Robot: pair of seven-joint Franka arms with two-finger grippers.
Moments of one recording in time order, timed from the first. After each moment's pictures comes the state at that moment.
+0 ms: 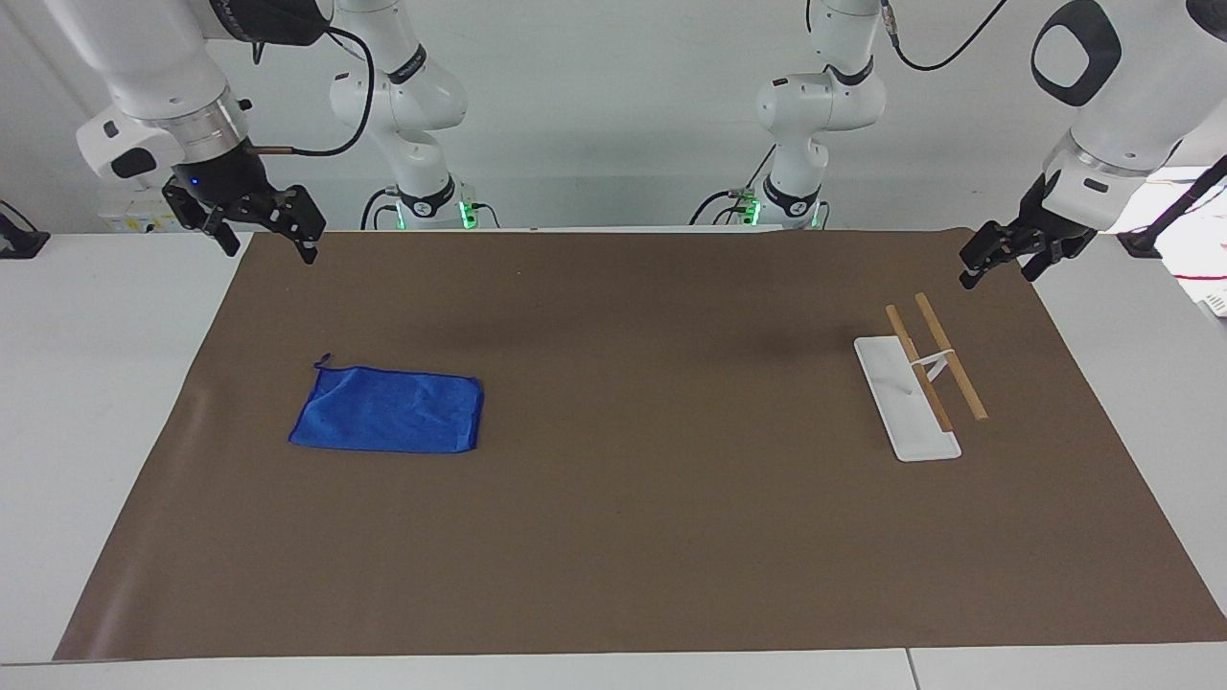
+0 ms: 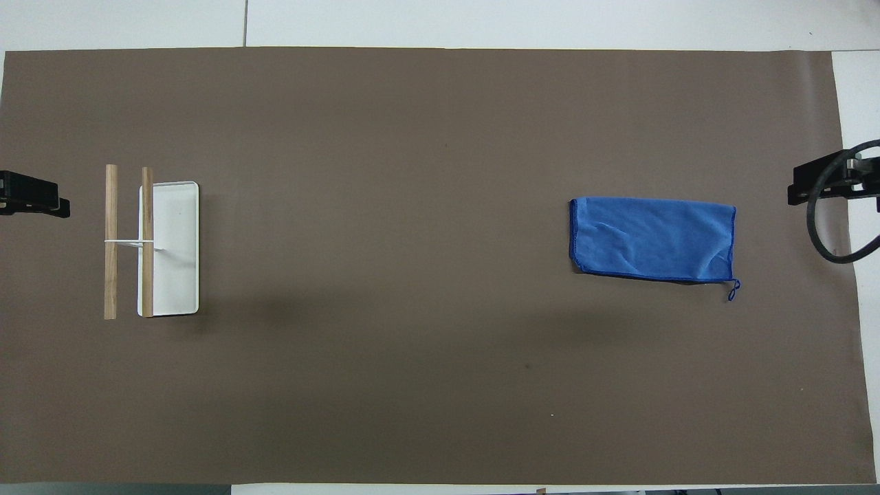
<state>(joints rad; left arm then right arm) -0.01 -0.03 0.06 -1.68 -0.02 1.65 0.00 -0.02 0.01 0.00 -1.51 -0.04 1.49 0.11</state>
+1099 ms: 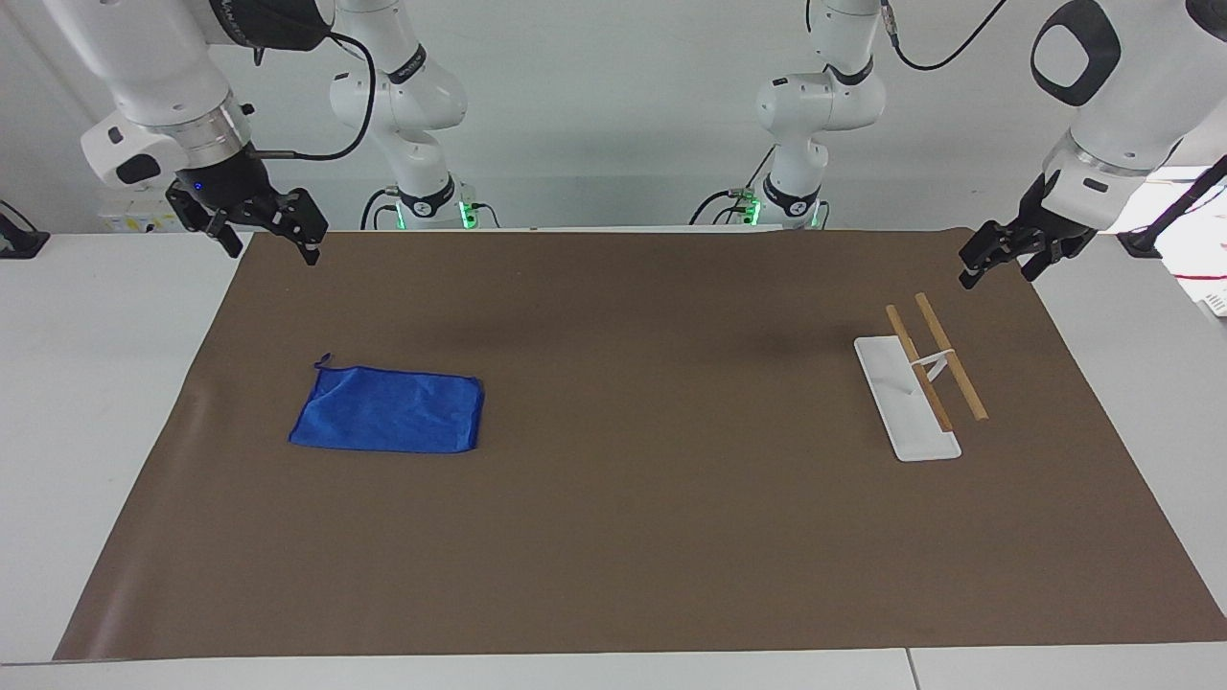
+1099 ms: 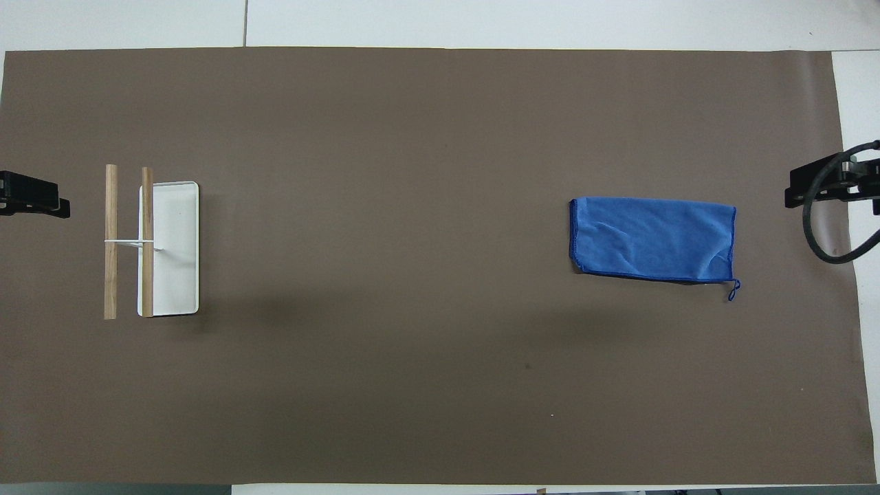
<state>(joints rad) -0.01 -0.03 0.06 -1.68 -0.02 1.65 0.00 -0.02 0.01 0.00 -1.52 -0.04 1.49 0.11</state>
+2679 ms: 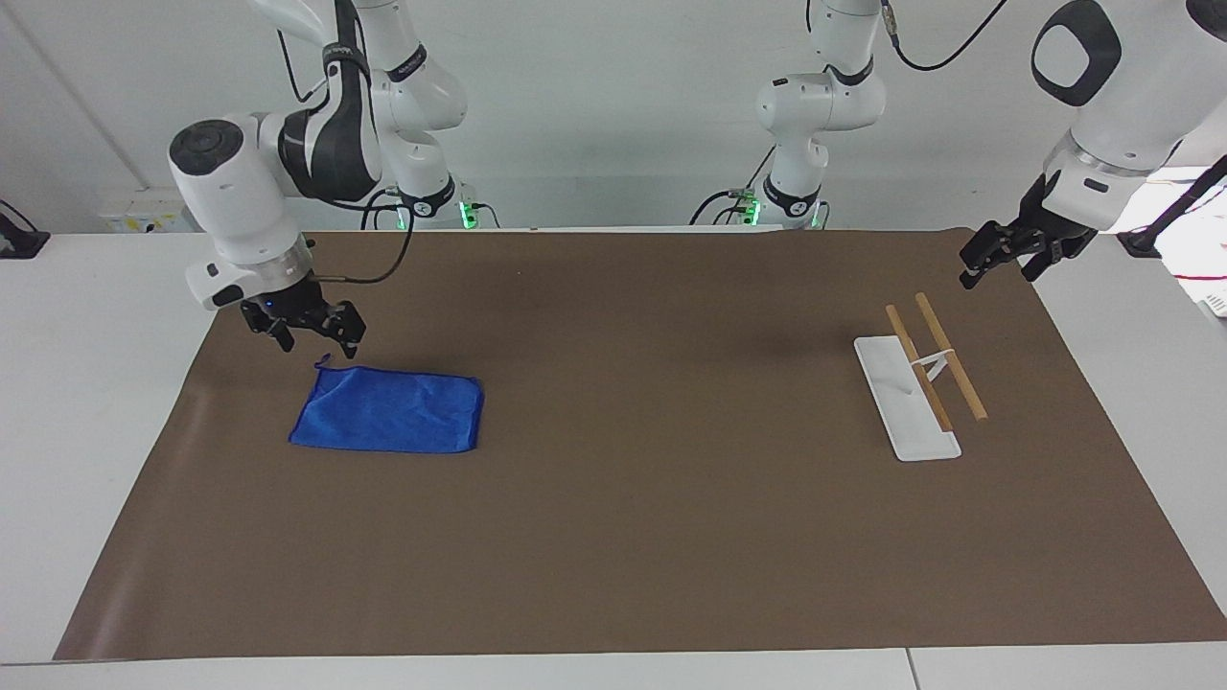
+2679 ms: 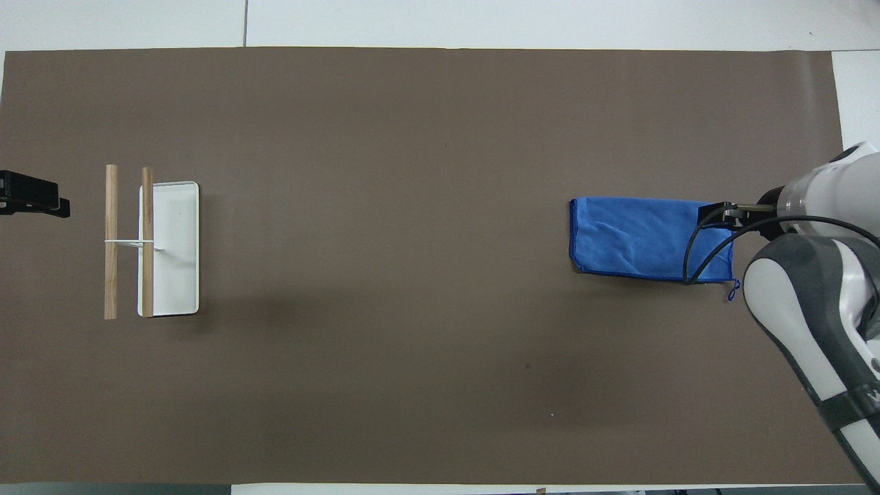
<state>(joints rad) -0.01 -0.03 0.06 -1.68 -0.02 1.65 0.00 -0.06 -0.01 0.00 -2.15 -0.04 2.21 0.11</state>
